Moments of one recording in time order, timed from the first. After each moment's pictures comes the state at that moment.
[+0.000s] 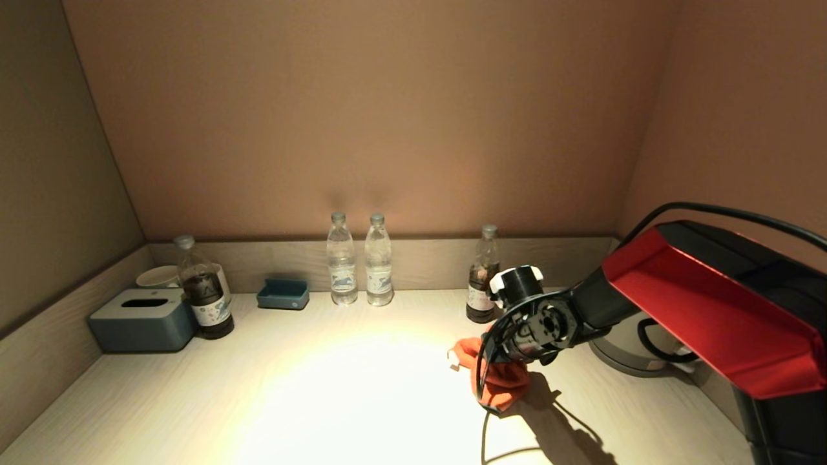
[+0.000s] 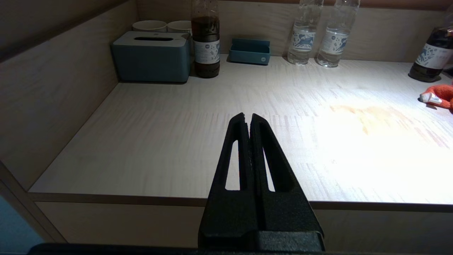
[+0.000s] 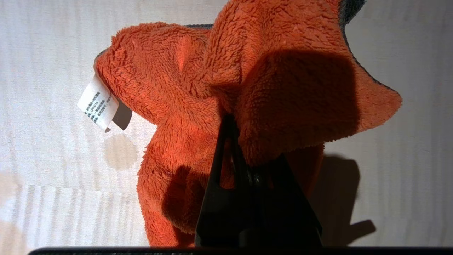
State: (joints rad) left arm -0.01 0.00 0.00 0.01 0.01 -0.06; right arm 0.31 2.26 -1.26 -0.06 -0.08 0.18
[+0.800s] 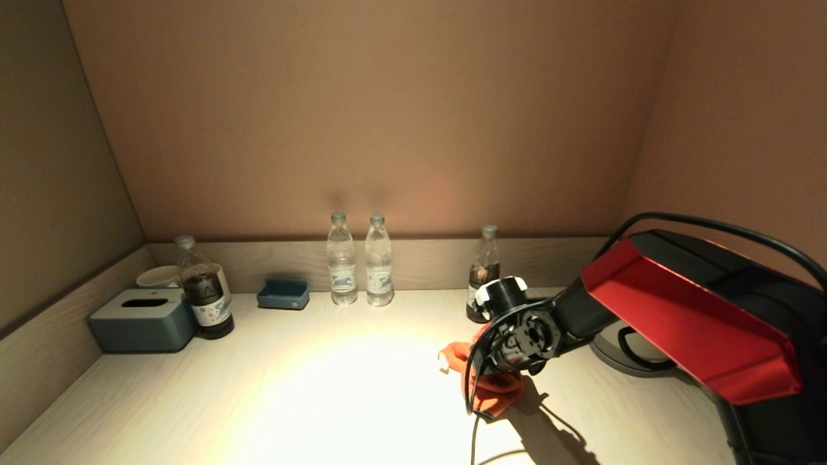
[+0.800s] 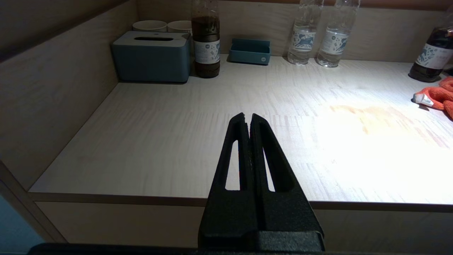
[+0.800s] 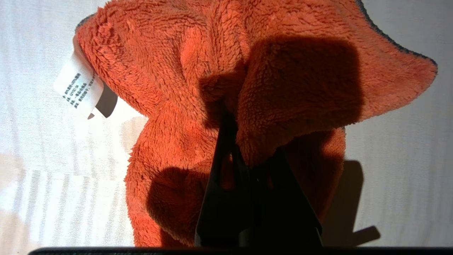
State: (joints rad) left arm -0.01 0.00 0.00 0.01 0.01 -0.06; right arm 0.36 2.29 -1.26 -0.06 -0.09 0.18
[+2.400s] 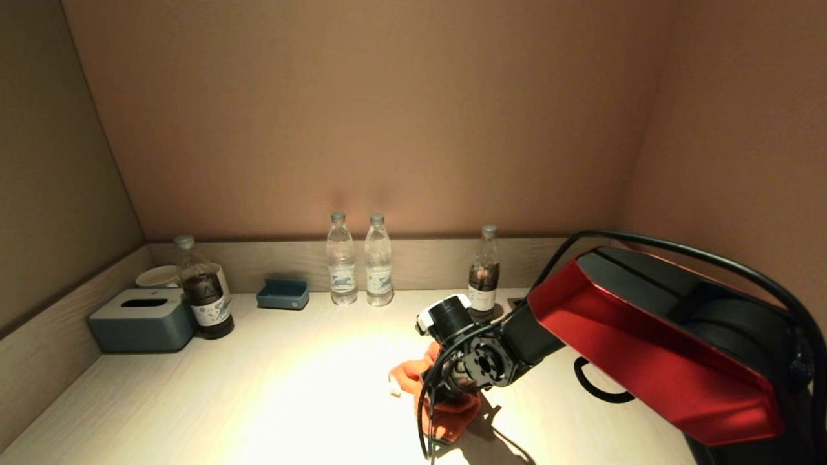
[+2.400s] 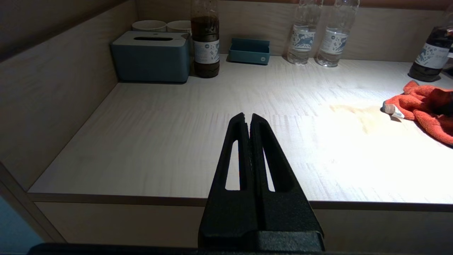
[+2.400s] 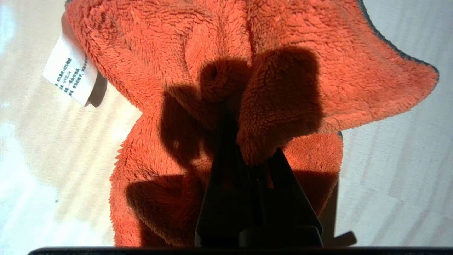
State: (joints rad) left arm -0.01 0.00 0.00 0.01 0.01 -0.06; right arm 0.57 2.31 -1.27 -0.06 -0.12 0.12
